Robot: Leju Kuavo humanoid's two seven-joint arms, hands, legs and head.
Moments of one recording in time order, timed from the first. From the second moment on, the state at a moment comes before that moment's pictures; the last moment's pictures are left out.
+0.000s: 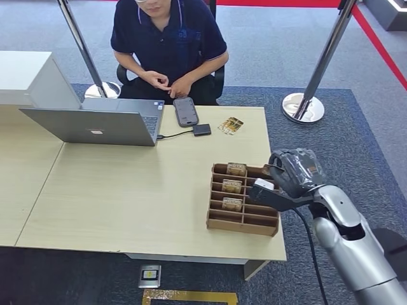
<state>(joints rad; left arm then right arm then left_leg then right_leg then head) -0.07 -0.25 0.86 -0.19 -1.35 0.50 -0.04 -0.41 -0.31 0.52 -1.20 1.00 -0.07 -0.20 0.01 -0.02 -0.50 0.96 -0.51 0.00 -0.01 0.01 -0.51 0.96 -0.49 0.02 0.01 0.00</state>
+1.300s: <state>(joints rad) -0.08 -0.25 0.85 -0.19 -1.39 0.51 -0.02 -0.86 0.17 0.68 -0.66 1.19 -0.15 -0.03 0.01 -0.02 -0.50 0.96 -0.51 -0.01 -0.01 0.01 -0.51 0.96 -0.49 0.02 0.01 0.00</state>
